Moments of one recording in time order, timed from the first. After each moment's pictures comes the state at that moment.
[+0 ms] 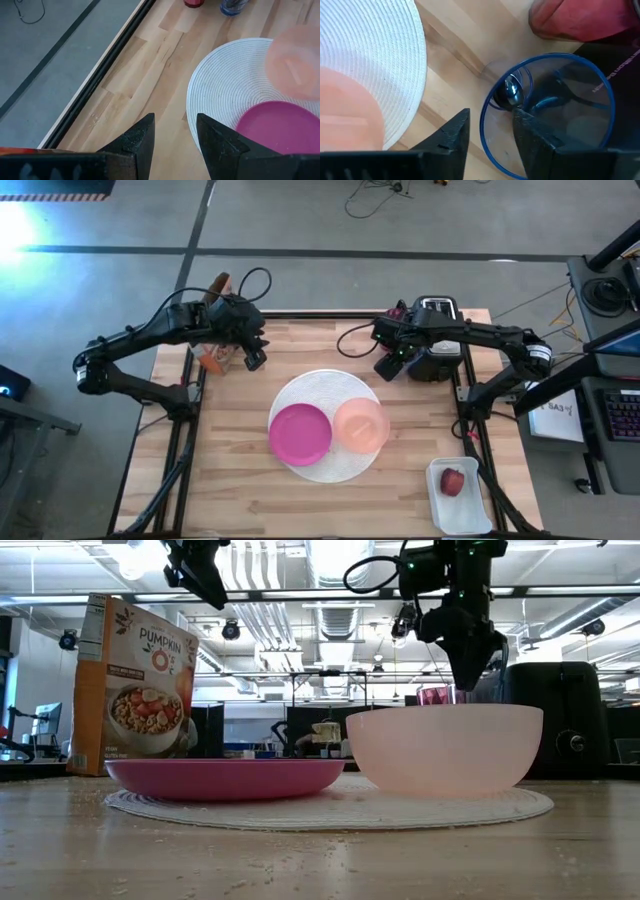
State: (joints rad) left arm 0.32 1.21 1.38 -1.03 -0.17 -0.09; right arm -0.38 1.51 1.29 -1.21 0.07 0.39
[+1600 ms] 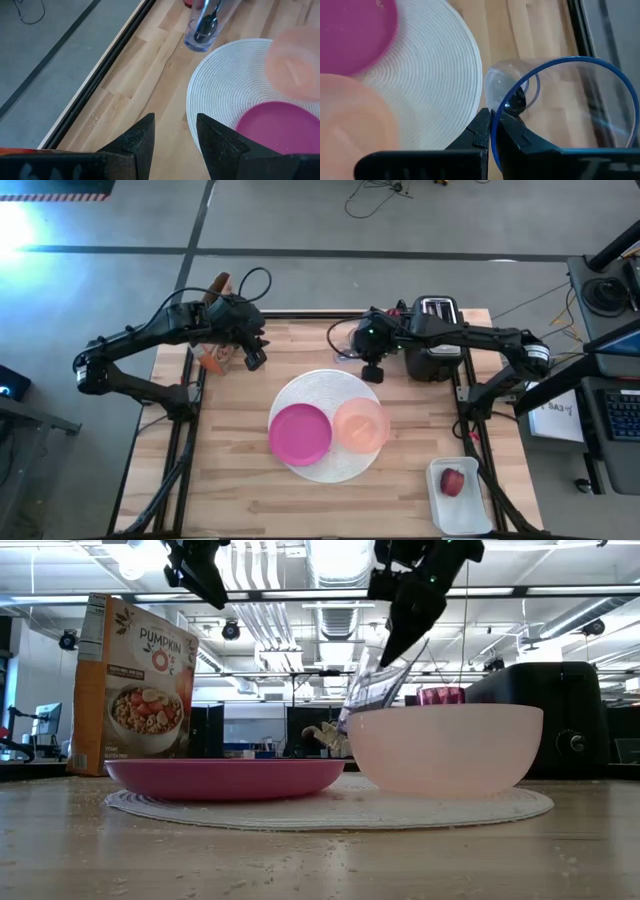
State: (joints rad) left arm 0.32 1.21 1.38 -1.03 -0.17 -0.09; right arm -0.32 1.53 1.32 -0.74 -0.03 -0.28
